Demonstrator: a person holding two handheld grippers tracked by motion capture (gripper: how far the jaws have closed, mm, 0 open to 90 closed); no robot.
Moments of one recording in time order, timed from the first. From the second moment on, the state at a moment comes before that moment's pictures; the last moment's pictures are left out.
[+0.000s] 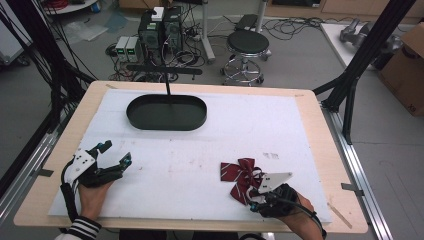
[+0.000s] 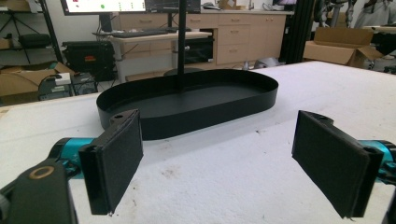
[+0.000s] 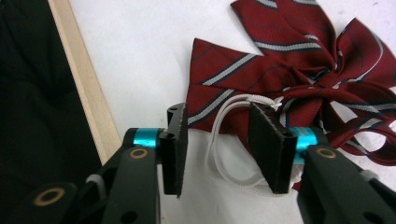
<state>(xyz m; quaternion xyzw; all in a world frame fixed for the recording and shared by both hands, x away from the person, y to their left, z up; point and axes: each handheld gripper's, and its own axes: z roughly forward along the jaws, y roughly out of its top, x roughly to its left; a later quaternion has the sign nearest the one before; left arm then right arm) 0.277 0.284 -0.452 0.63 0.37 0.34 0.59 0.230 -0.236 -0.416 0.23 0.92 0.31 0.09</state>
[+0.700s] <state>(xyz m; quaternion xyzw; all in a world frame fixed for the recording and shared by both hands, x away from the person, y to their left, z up) 0.277 0.285 -0.451 0.63 0.37 0.34 0.59 0.238 -0.230 -0.421 0.26 0.93 0.27 0.06</state>
